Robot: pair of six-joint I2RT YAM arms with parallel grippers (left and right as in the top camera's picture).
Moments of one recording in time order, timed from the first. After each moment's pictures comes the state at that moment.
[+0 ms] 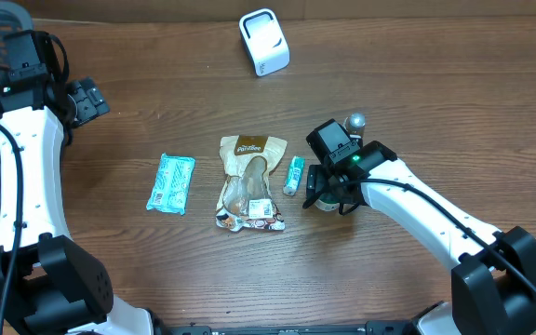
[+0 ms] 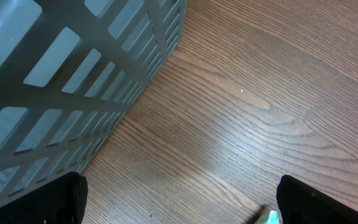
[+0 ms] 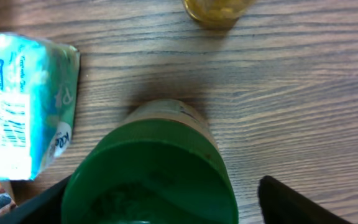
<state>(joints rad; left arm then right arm) 0.27 1.74 1.61 -0.95 -0.20 -0.28 0.54 1.65 1.10 -0.85 0.13 0.65</state>
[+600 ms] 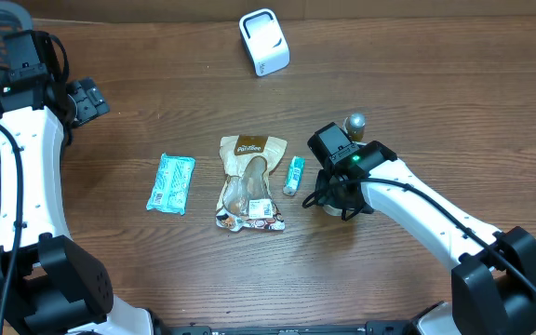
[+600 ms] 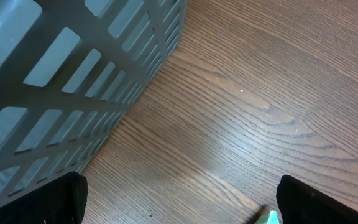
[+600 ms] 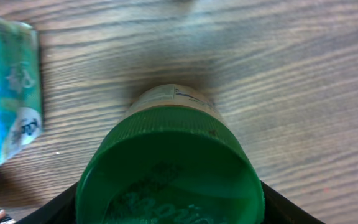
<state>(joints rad) 0.27 1.74 1.61 -0.95 -0.20 -0.28 0.54 1.65 1.10 -0.94 0.13 0.73</state>
